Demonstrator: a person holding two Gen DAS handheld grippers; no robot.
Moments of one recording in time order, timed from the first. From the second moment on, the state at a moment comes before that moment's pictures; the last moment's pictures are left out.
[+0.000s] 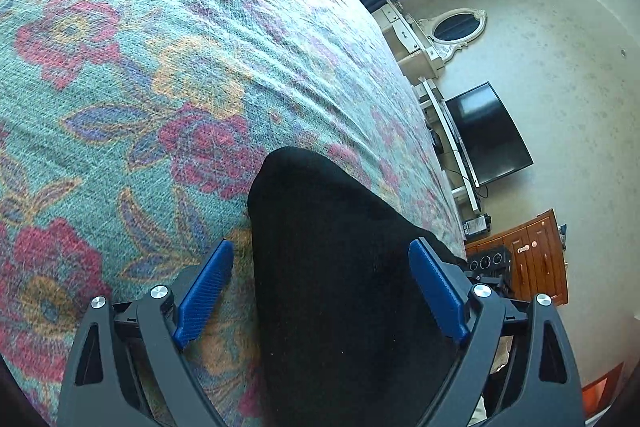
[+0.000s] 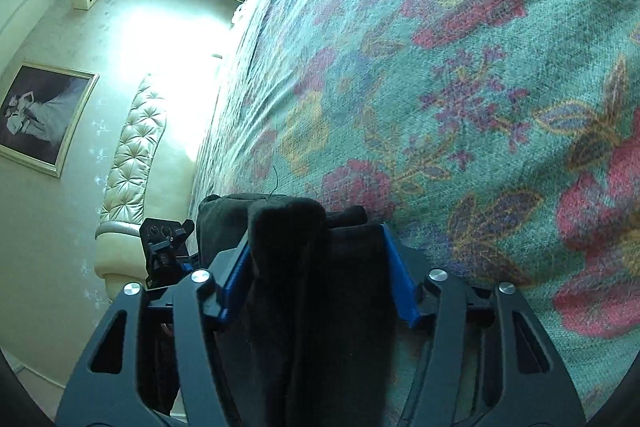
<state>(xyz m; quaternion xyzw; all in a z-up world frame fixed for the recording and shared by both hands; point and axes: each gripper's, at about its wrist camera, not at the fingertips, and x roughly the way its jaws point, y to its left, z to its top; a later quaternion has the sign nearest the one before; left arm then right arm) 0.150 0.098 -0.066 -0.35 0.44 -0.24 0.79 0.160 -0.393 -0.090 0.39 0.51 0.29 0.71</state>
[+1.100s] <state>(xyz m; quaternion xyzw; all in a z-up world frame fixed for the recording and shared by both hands) 0.160 0.096 -0.019 -0.22 0.41 -0.15 0.87 0.159 -0.328 -0.044 0.36 0.47 0.29 0.75</state>
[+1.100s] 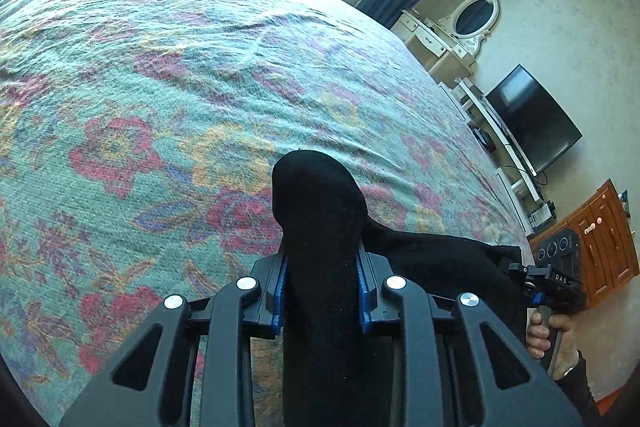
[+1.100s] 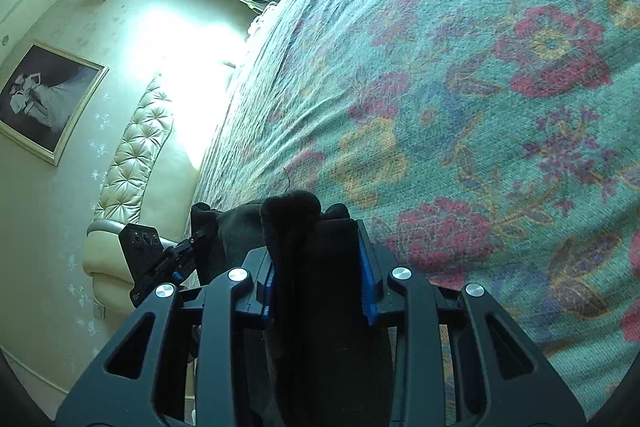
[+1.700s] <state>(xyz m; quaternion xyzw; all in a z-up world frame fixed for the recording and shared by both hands) 0.252 0.192 -0.049 -0.24 0.45 -0.07 0.86 0.278 -0.238 -0.079 0.41 0.50 0.30 0.70</state>
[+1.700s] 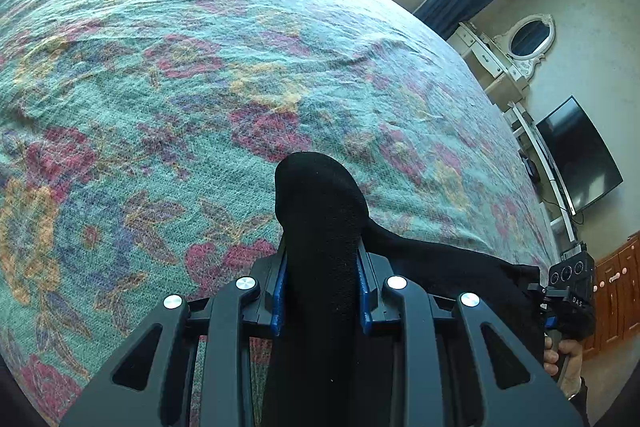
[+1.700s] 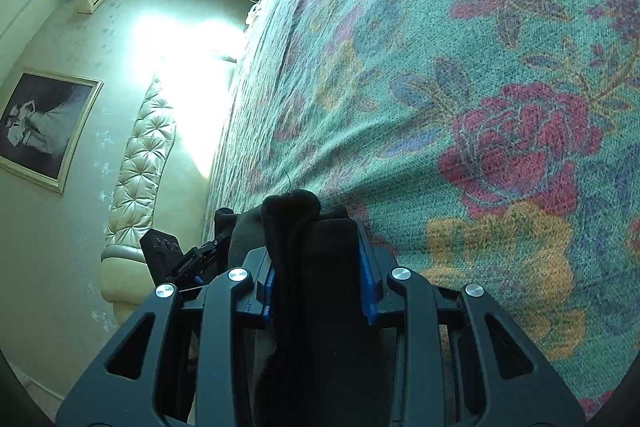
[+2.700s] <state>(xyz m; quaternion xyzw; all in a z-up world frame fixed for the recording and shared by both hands) 0.064 0.194 -0.072 -0.42 0.42 -0.14 0.79 0.126 -0.252 -0.095 0.44 0.50 0.31 0.67</state>
